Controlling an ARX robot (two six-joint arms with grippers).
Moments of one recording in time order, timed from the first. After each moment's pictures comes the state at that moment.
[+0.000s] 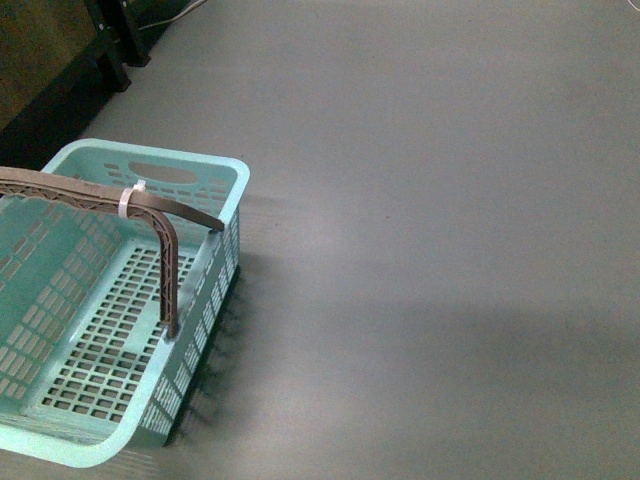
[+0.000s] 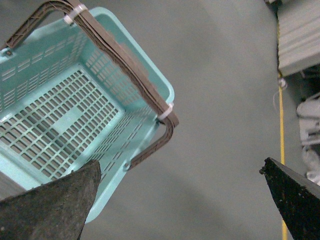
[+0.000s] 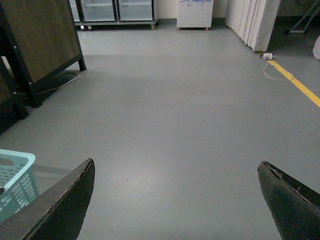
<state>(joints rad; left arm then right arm) 0.31 0.51 0.25 -0.22 0.42 -0.65 0.00 0.00 0.02 0.00 0.00 0.00</state>
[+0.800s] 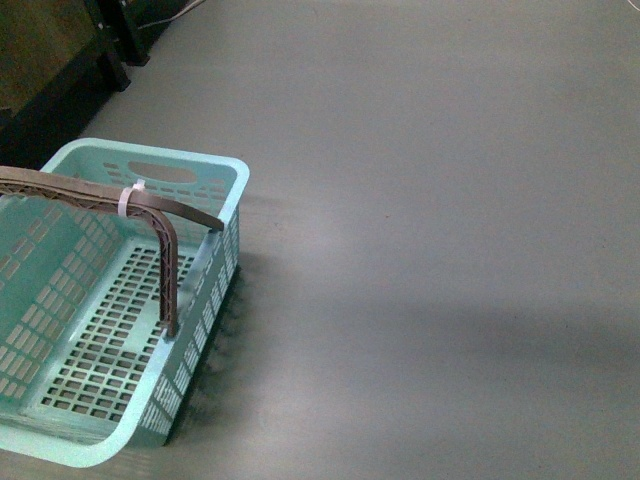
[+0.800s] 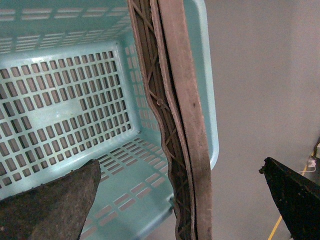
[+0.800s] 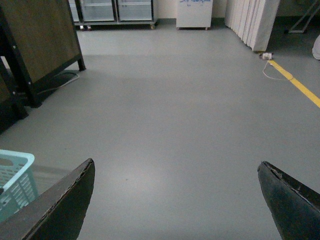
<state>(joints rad) 0.10 1.95 0.73 0.50 0.10 -1.17 0.00 0.00 0.02 0.00 0.00 0.00</state>
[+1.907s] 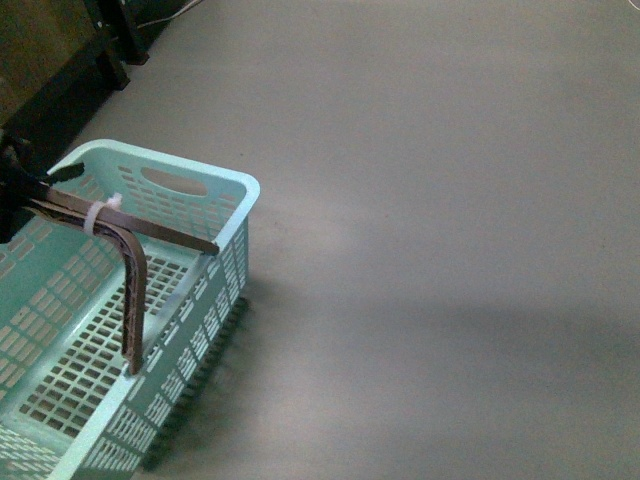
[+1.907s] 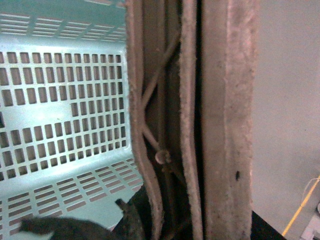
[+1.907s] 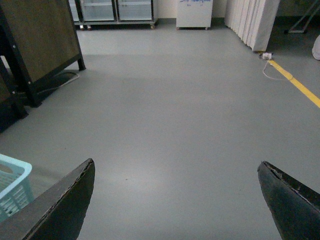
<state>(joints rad) 0.08 2.01 0.83 0.44 0.11 -1.23 0.00 0.00 0.02 0.00 0.00 0.00</state>
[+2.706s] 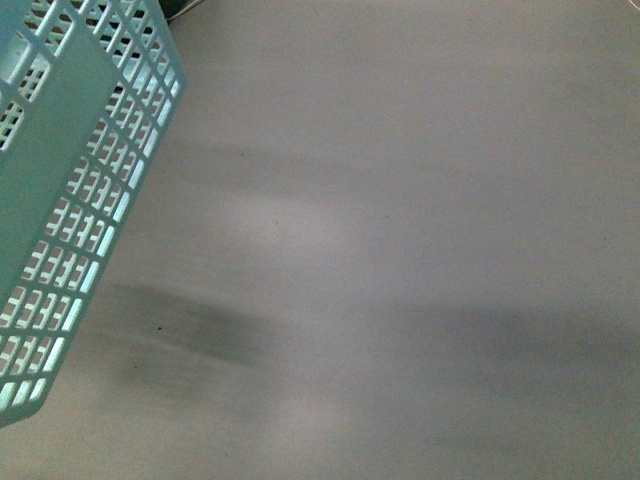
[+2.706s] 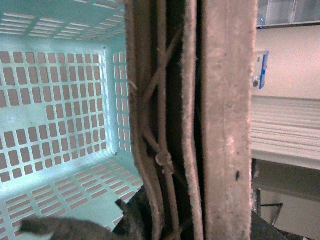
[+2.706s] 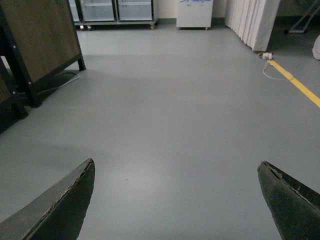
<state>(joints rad) 0.32 1.00 0.69 -0.02 0.40 -1.34 0.00 0.00 0.02 0.00 0.00 0.00</state>
